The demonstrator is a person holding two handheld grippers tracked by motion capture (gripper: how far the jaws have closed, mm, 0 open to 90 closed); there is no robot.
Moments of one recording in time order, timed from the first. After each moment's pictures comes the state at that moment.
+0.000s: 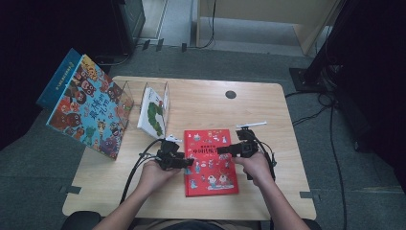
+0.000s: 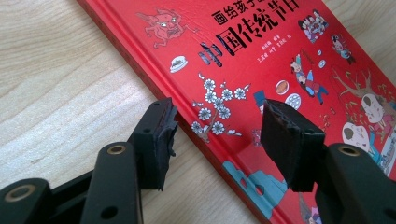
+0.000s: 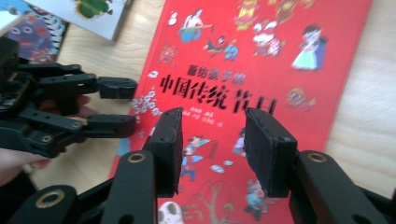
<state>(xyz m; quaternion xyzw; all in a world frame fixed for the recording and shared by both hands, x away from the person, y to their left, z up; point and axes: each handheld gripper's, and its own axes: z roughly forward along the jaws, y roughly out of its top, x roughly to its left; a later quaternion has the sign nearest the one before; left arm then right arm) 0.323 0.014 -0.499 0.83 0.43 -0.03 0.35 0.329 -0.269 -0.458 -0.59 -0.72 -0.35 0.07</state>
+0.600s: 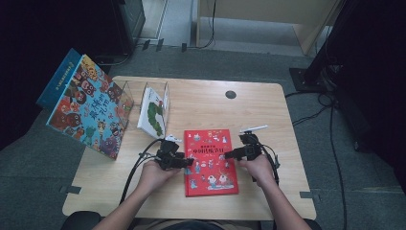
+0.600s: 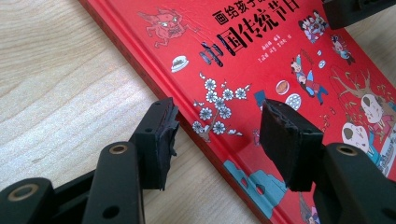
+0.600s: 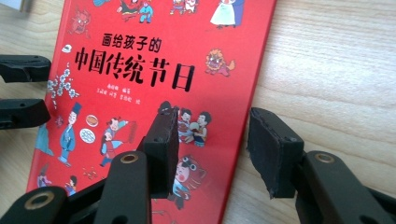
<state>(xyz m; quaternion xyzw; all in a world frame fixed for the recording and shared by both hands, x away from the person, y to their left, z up) 0.323 0.014 -0.499 0.83 0.43 -0.03 0.35 0.335 -0.285 -0.490 -0.63 -0.73 -0.28 0.07</state>
